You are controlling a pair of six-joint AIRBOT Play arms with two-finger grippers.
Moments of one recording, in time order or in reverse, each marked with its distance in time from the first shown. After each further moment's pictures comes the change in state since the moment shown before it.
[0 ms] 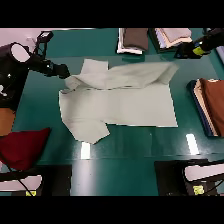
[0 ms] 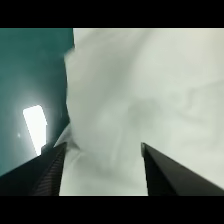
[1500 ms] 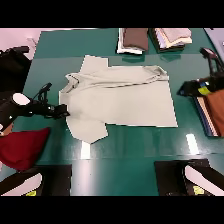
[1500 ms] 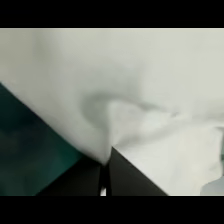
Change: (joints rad) left arm 0.138 0.292 -0.724 -0.362 0.049 0.045; right arm -0.166 0.544 -0.808 0.052 0.012 -0.056
